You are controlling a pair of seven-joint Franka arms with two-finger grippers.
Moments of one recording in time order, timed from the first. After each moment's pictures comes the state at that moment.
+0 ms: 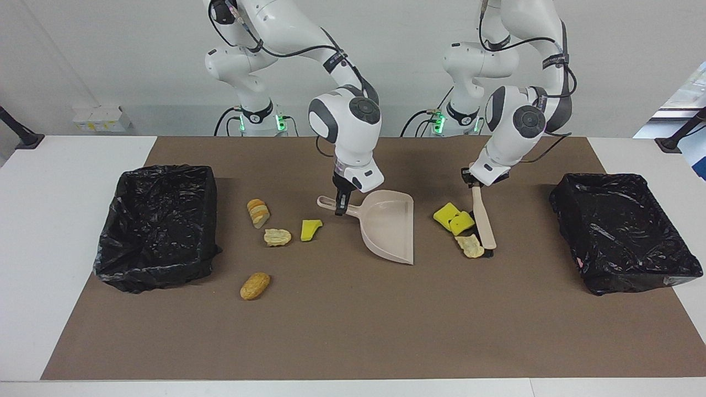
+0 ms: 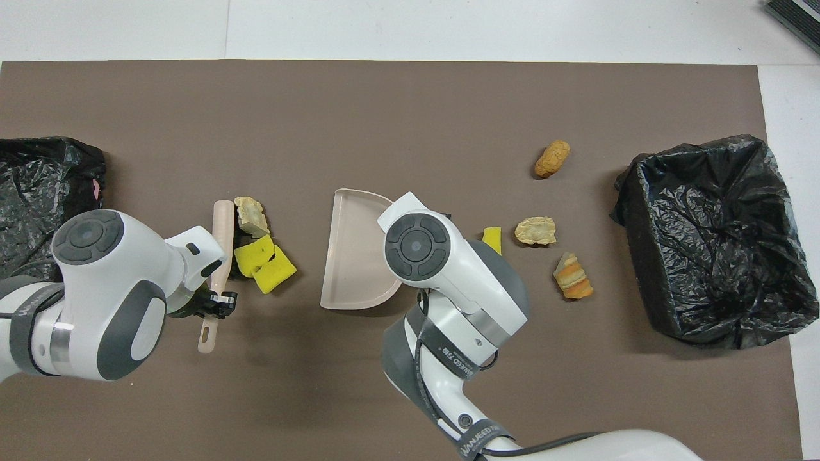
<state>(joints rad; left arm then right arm) -0.21 -0.06 -0.02 -2.30 -0.03 2.00 -0.11 0.58 0.33 0.04 -1.79 -0.22 2.07 -0.74</state>
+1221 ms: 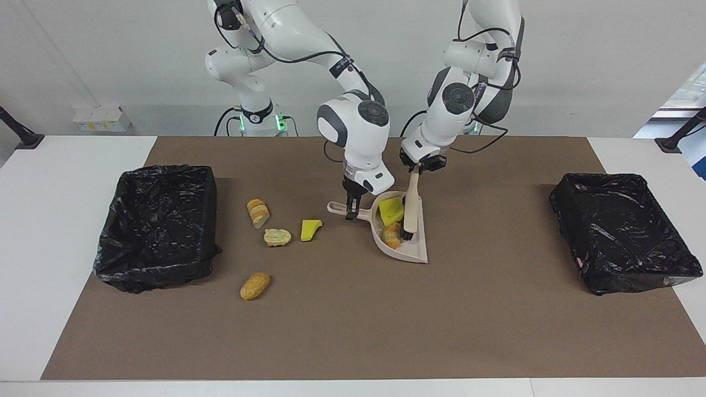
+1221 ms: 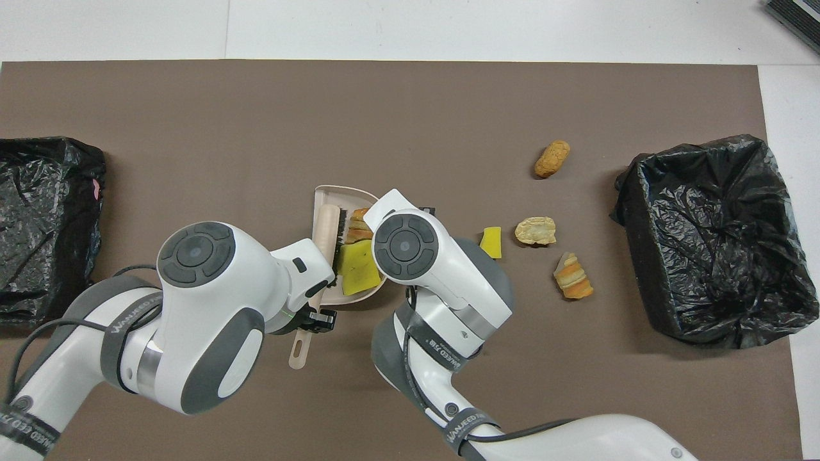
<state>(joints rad) -0.51 -0.07 0.00 -2.15 -0.20 1.92 -0.20 0.59 0.39 0.04 -1.75 -0.22 2.15 -0.75</state>
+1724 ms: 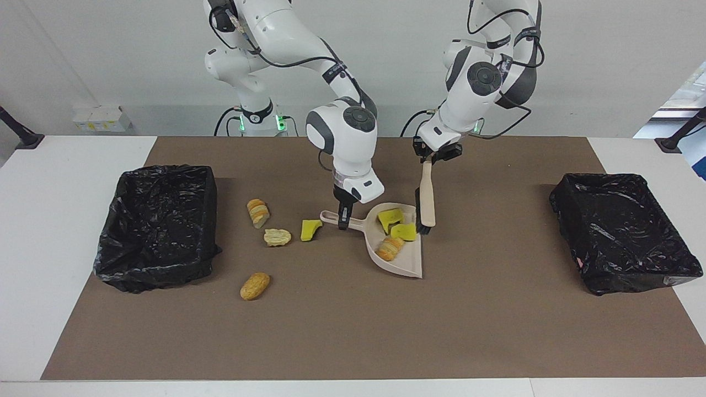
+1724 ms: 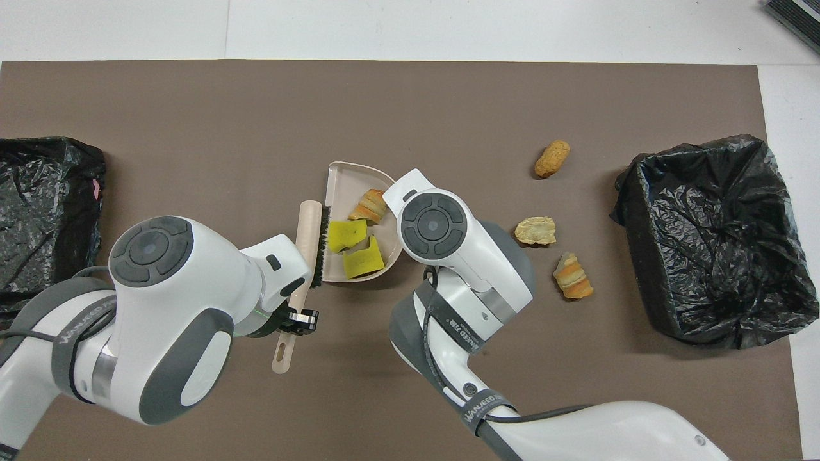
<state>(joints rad) -0.48 -0.12 0.00 -2.14 -0.20 1.85 -0.20 0.54 0.38 0.04 -1.74 -0.22 2.17 -0.75</state>
